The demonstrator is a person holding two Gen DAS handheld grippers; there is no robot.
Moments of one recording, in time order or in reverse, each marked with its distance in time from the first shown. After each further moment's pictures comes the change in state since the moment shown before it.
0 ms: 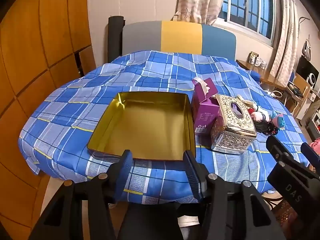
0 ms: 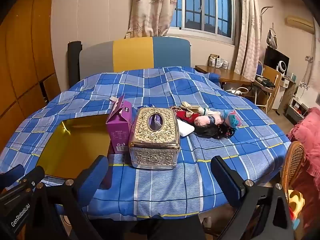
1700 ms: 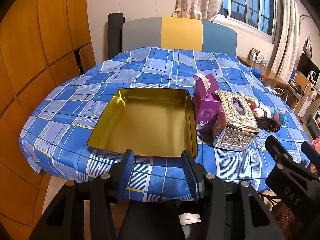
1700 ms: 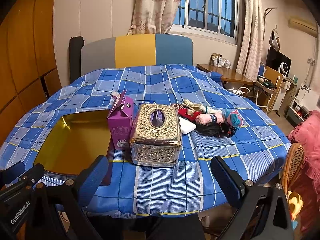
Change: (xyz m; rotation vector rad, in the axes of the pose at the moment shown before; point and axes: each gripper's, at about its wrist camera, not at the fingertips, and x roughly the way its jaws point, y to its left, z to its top) left arm 0.009 -0.001 -0.001 0.012 0.040 0.000; right arm 0.003 0.007 -0.004 -0.027 0.020 0.000
